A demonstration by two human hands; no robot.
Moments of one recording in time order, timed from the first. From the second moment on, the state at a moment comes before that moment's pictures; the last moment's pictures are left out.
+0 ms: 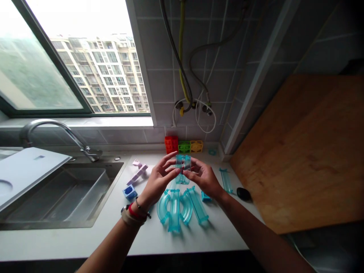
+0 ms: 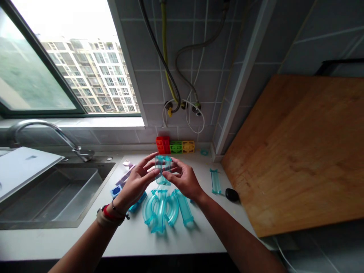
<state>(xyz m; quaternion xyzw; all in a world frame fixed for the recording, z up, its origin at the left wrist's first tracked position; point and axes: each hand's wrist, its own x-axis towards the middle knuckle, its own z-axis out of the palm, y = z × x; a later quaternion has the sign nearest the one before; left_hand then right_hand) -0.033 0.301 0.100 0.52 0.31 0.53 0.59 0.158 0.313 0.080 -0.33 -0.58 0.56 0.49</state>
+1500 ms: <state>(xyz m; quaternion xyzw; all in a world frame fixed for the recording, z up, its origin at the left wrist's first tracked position) 0.089 0.324 -0.025 0.85 0.46 0.13 0.23 0.310 0.189 -0.076 -0.64 -0.64 0.18 0.38</state>
